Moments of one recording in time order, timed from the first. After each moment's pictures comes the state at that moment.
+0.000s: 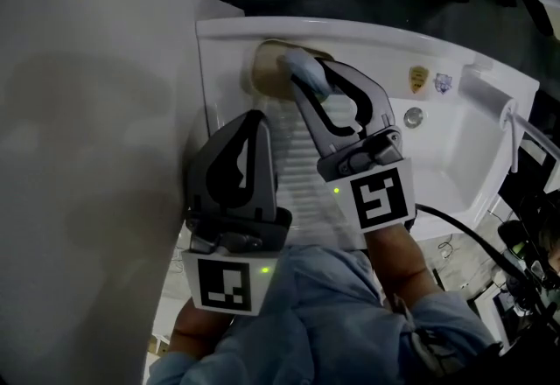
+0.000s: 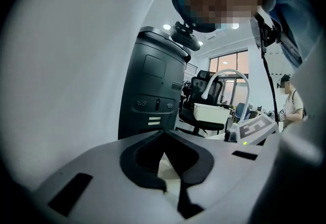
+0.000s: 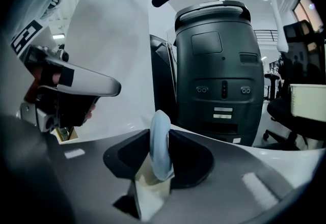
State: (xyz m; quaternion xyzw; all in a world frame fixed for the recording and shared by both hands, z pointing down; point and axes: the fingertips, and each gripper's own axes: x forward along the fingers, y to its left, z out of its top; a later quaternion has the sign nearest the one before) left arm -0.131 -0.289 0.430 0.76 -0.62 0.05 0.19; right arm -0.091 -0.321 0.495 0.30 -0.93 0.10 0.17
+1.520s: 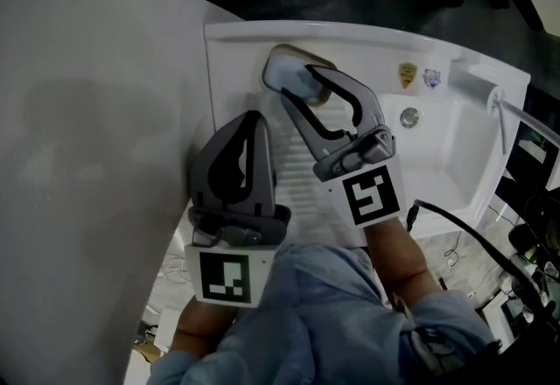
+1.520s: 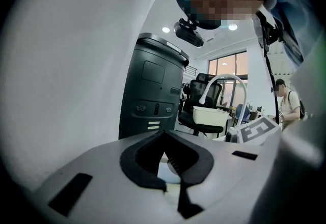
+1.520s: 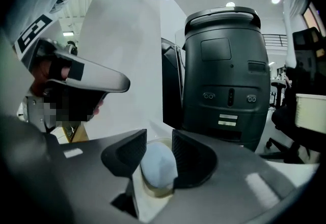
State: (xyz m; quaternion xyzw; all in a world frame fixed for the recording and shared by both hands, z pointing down) left arm -0.126 -0.284 0.415 0.76 -0.62 0.05 0.18; right arm -0.091 -0.305 0.486 0.26 -0.94 0.08 0.19
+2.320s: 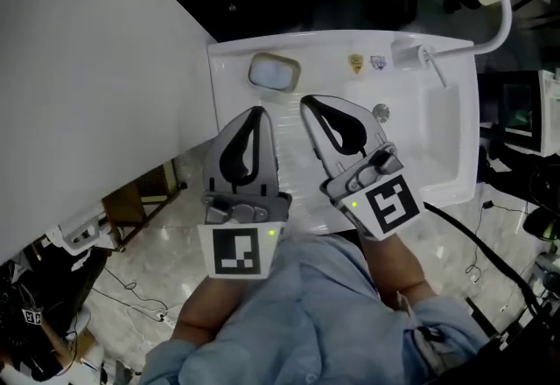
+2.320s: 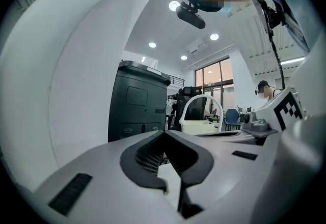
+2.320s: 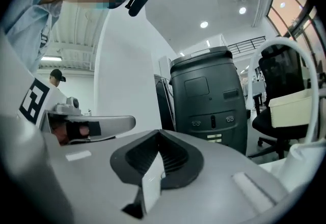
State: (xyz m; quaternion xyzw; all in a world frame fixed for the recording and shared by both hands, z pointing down) left arm -0.092 -0.235 0.319 0.80 -0.60 0.01 0.08; right arm -0.039 -0.244 0.335 0.34 -0.93 0.10 0.04
